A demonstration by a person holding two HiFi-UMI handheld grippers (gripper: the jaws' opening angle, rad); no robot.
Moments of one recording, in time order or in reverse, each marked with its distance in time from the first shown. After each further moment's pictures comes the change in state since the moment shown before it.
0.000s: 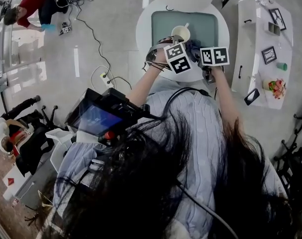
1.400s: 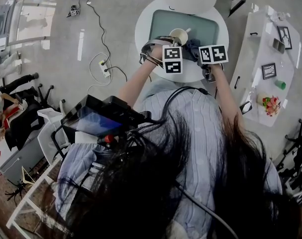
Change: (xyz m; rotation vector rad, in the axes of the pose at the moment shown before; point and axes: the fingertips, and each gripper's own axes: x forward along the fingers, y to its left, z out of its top) left arm 0.031 -0.005 -0.001 0.245 0.131 0.044; right arm -0.002 -0.032 0.008 -0.142 0.103 0.087
